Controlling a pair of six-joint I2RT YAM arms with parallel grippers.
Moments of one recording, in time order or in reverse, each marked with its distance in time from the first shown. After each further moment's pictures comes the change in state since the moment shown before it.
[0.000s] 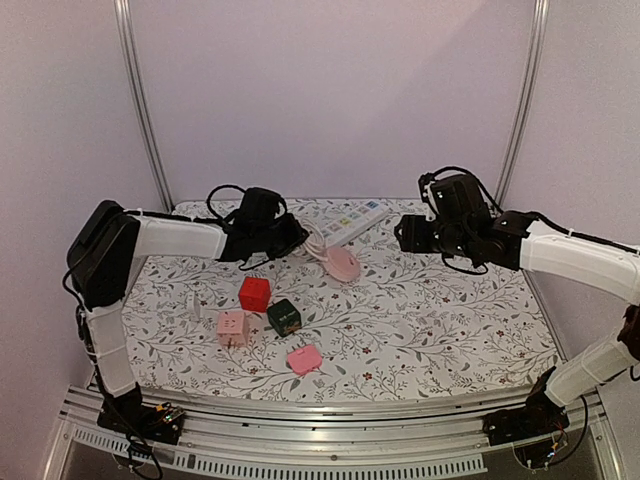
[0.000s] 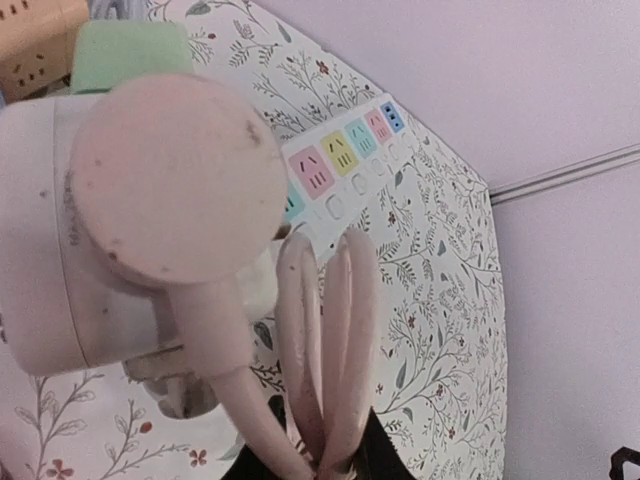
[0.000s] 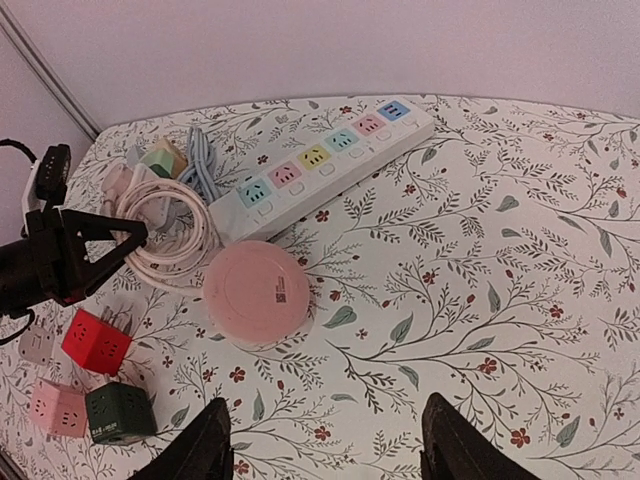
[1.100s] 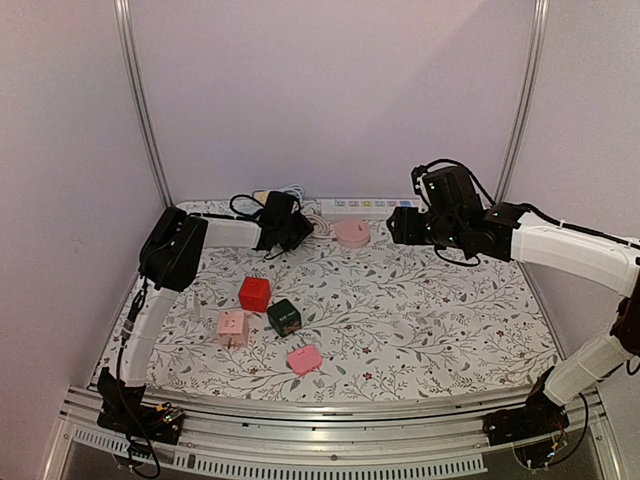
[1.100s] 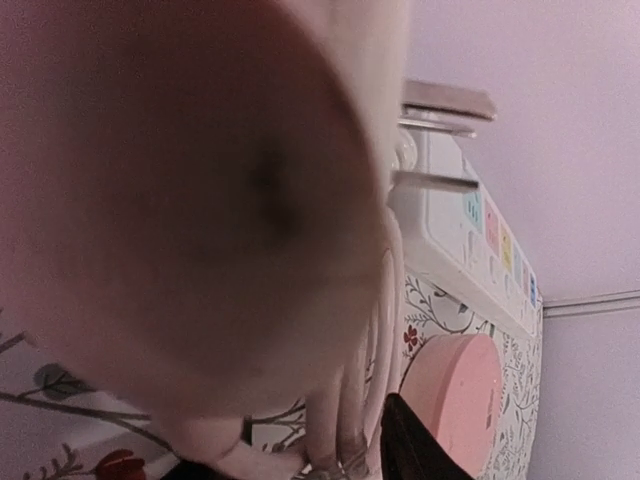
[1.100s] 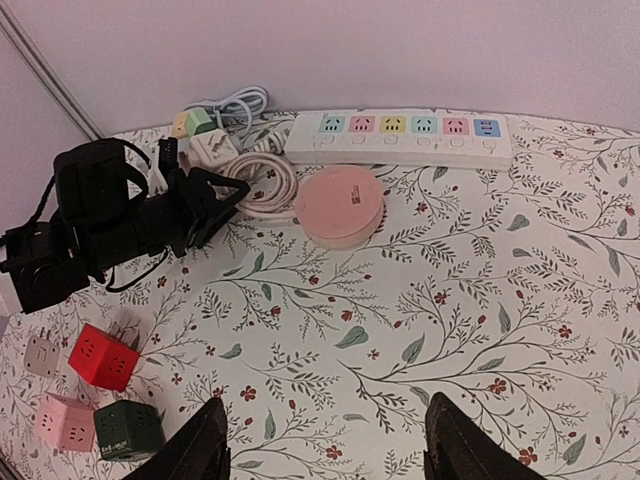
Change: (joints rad) left arm 0.114 0.556 0.560 -0.039 -0.027 -0.095; right arm 0.000 0.061 0.072 0.001 -0.002 -0.009
